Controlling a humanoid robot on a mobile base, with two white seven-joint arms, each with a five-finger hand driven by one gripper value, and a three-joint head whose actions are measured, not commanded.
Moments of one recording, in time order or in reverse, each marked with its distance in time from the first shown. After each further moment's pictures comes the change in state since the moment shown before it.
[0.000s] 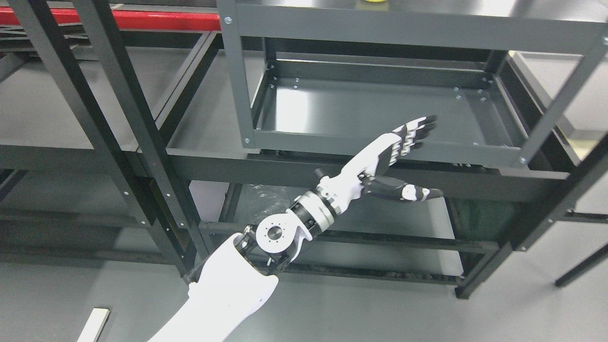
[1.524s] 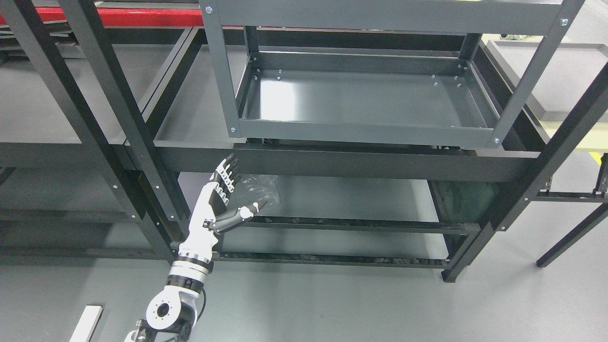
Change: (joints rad) left arm 0.477 0.000 0.601 -0.113 -0.164 -0.118 0.032; right arm 0.000 0.000 0.000 0.000 0.000 0.000 -0.003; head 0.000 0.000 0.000
